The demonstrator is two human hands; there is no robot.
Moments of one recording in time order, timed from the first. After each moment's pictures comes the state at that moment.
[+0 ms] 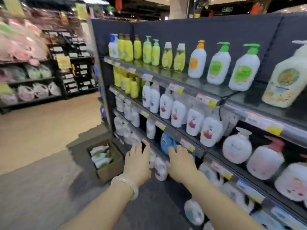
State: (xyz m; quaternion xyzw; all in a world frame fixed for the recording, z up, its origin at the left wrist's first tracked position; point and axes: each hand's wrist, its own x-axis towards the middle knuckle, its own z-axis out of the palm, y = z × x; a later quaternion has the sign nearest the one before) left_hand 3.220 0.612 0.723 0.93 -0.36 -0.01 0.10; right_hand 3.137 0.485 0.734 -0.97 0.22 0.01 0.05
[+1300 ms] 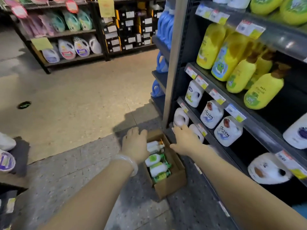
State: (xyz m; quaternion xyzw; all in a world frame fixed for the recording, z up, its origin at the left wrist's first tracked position) left_hand 3.920 0.770 0.648 0.97 -0.20 -0.16 0.05; right_hand 3.882 0.601 0.650 -0.97 0.11 0.18 0.12
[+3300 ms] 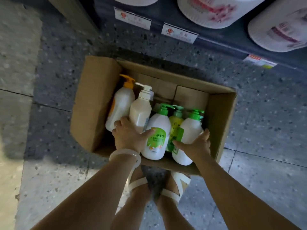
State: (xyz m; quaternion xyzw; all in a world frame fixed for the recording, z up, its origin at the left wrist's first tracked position) left_hand 4.238 0.646 -0.044 0.87 -0.23 -0.43 -0.02; right_hand 4.061 0.610 -0.043 -0.33 0.80 0.19 0.47
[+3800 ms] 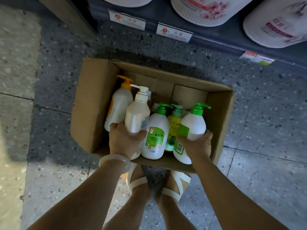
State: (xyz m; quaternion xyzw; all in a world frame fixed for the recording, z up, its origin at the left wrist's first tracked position) left_hand 4.243 0.656 -0.037 0.88 -0.22 -0.42 0.05; right_hand 4.060 0.615 -0.039 -0.28 0.85 0.02 0.45
